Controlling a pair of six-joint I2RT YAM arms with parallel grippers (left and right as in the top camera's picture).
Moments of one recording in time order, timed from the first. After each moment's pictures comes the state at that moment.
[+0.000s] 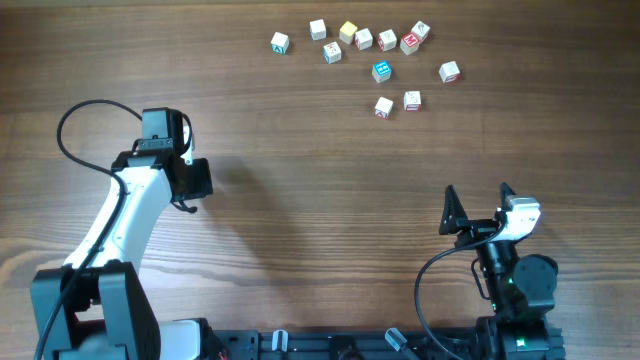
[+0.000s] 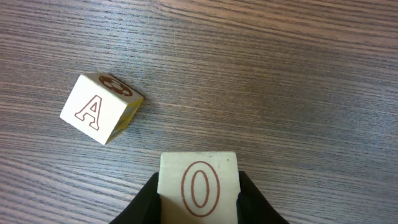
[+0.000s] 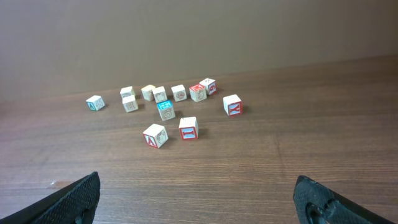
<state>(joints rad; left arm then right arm) 0.07 1.54 0.91 -0.68 -0.08 -0.10 0.04 0.13 0.01 0.00 -0.07 0.16</state>
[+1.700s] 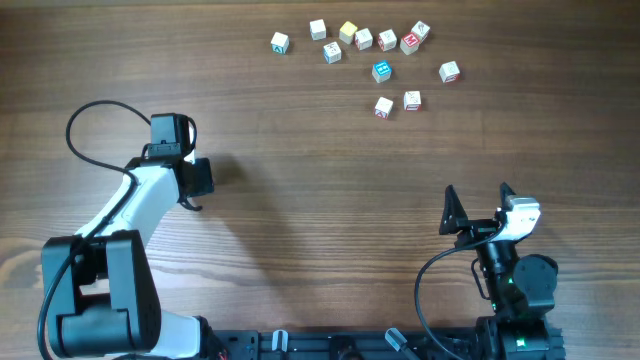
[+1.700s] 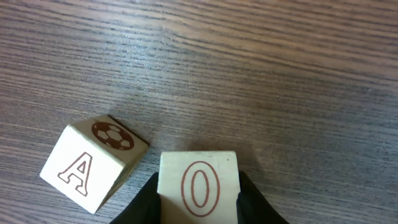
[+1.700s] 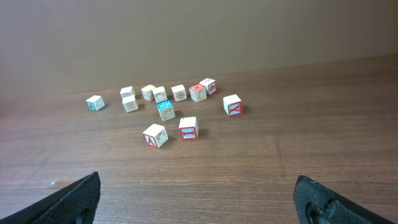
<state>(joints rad) 0.07 1.64 0.84 -0.45 -0.15 -0.09 0.04 0.13 0.01 0.00 -0.07 0.16</state>
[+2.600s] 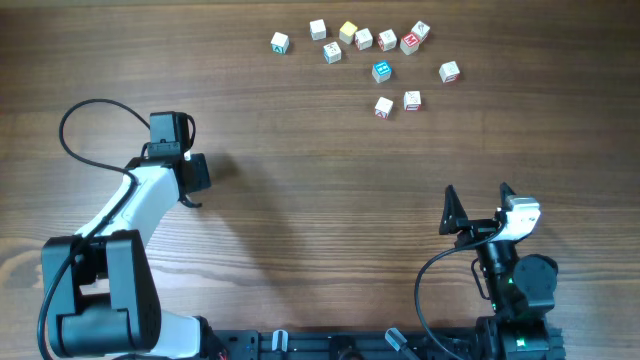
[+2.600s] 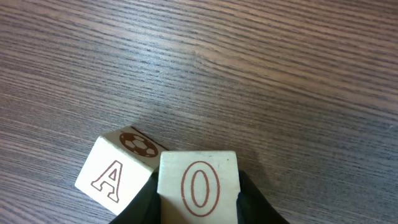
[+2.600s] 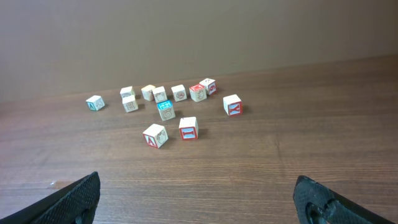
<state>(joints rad) 0.07 1.64 0.84 -0.41 -0.22 -0.14 0.04 0.13 0.01 0.00 -0.07 0.16</state>
